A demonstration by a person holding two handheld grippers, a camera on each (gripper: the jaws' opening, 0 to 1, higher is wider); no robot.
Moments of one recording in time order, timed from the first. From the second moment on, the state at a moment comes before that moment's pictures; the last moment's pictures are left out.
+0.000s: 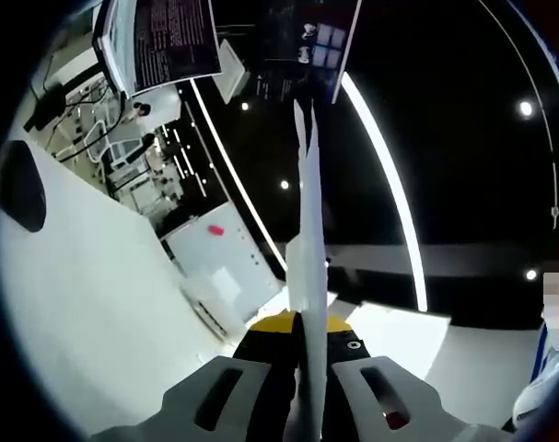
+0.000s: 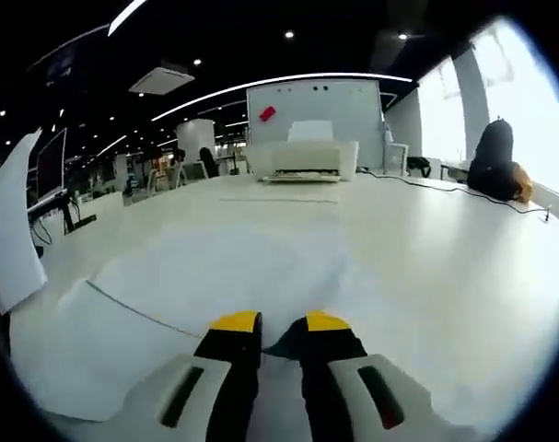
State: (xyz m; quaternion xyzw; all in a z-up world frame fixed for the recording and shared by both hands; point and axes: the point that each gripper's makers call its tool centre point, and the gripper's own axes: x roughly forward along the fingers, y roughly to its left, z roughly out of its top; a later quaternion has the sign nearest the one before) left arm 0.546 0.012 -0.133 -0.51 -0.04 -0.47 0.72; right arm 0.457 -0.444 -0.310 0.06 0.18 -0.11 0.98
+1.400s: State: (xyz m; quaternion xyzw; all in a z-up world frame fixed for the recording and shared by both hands) left arm 0.548 0.007 -0.132 -0.50 -0.04 -0.45 0.73; right arm 0.438 -0.430 -0.229 0.19 -0.02 -0.04 0.98
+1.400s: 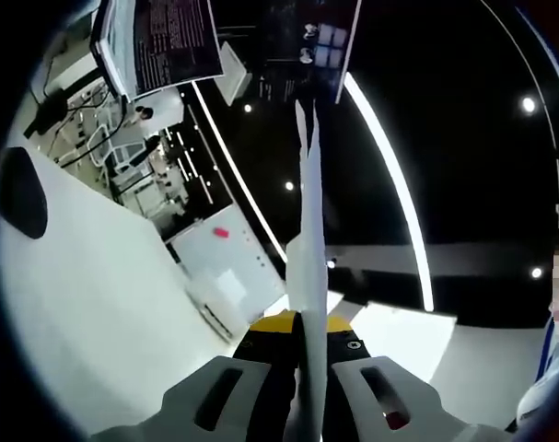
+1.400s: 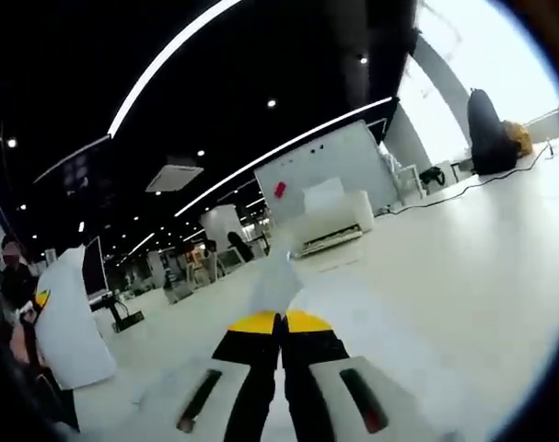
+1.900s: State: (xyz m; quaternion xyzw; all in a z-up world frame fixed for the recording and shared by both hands) left arm 0.551 0.008 -0.133 -0.50 -0.03 -0.46 0.73; right arm 0.431 -0.393 -0.160 0.14 -0.06 0.02 0.99
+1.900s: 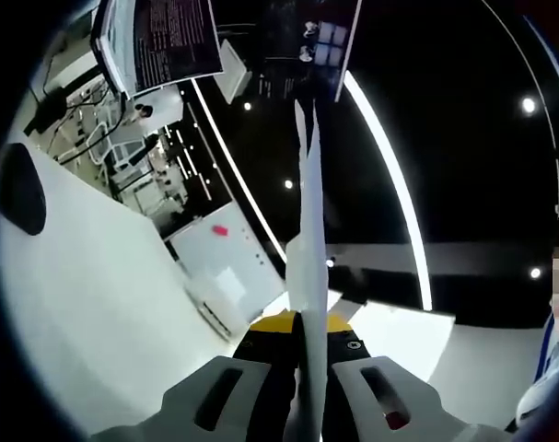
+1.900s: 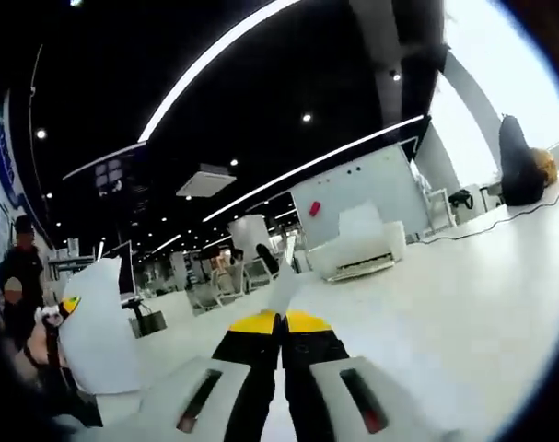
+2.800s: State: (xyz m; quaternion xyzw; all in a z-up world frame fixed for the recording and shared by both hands) left arm 0.554 0.008 -0.136 -0.50 -0.03 -0.45 0.74; right arm 0.403 -0.300 -0.037 0.03 -0.07 0.17 0.98
